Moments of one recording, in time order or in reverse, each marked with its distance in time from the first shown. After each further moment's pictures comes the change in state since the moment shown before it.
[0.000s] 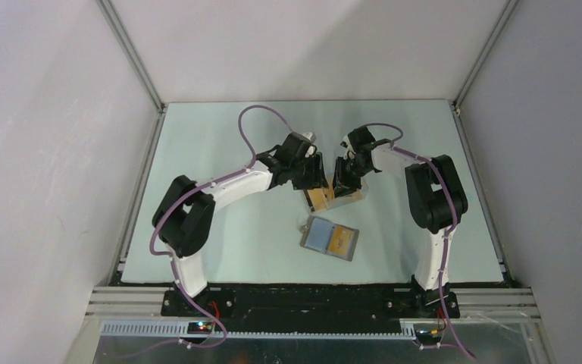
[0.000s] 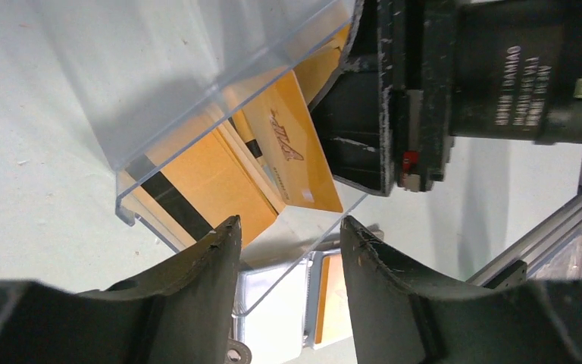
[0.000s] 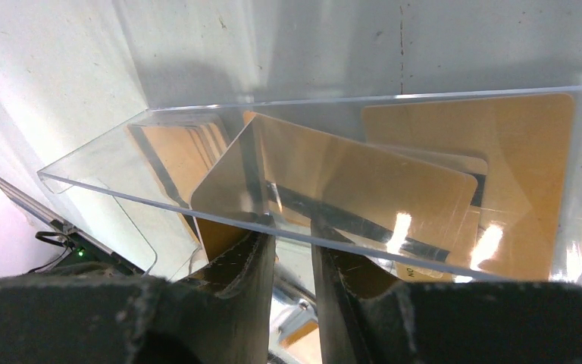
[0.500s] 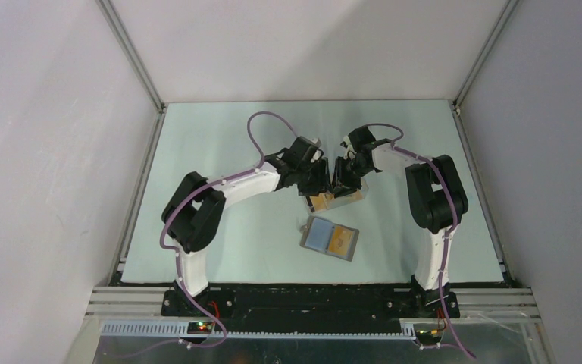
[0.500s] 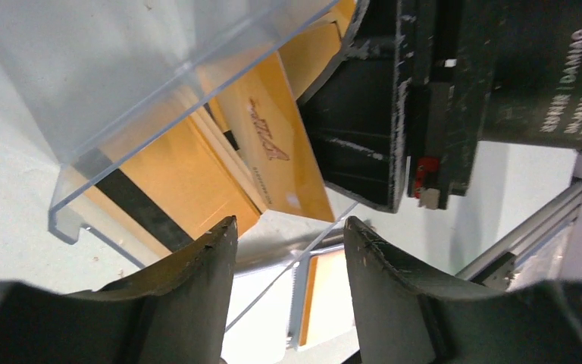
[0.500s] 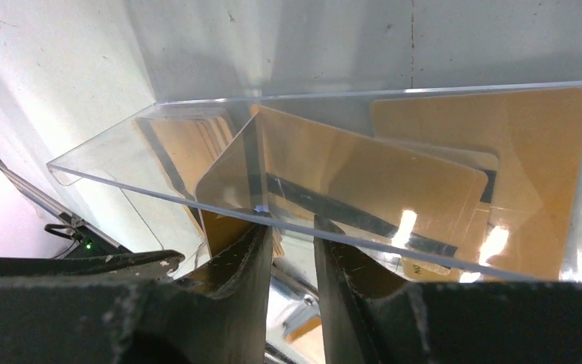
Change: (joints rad) left arm -0.024 0.079 0.018 -0.008 0.033 -0.049; right arm -0.003 -0.002 0.000 -0.002 -0.024 0.001
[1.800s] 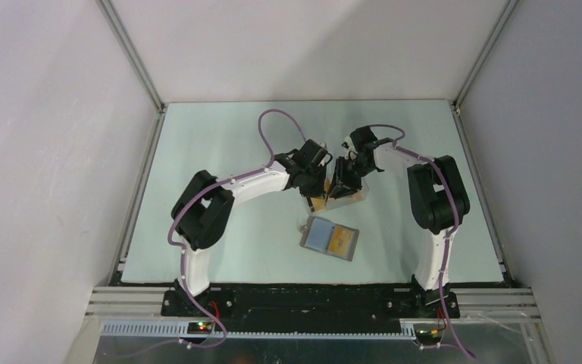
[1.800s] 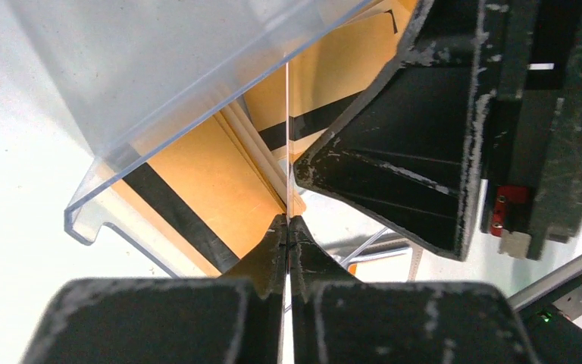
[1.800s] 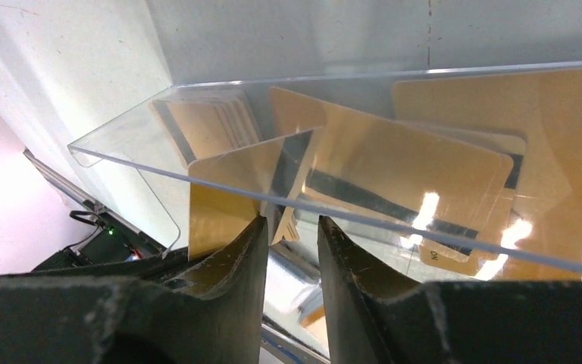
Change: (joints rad) left arm -0.043 0.064 0.093 -0.119 -0.107 0.065; right arm -0.008 -0.011 0.000 -0.029 -0.048 0.023
